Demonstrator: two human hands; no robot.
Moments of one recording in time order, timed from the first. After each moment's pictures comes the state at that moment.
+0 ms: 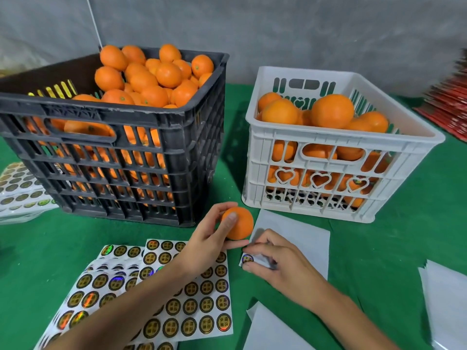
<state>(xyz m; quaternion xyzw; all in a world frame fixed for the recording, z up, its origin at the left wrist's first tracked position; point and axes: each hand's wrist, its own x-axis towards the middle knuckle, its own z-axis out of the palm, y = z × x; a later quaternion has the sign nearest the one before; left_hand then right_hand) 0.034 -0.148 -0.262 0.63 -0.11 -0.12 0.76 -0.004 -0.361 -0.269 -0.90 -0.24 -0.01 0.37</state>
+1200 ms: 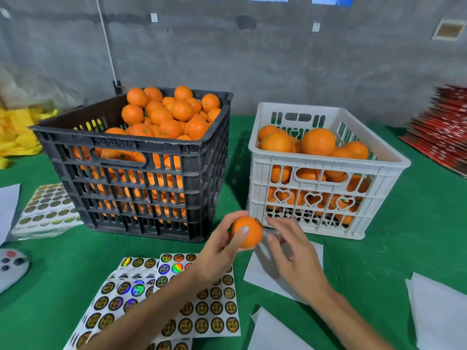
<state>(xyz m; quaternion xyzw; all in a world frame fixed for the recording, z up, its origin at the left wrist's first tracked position) 0.024 -0.154 -0.239 0.72 -0.19 -0.03 0.67 -0.006 -0.359 -0.232 -0.87 -0.18 -0.22 0.41</state>
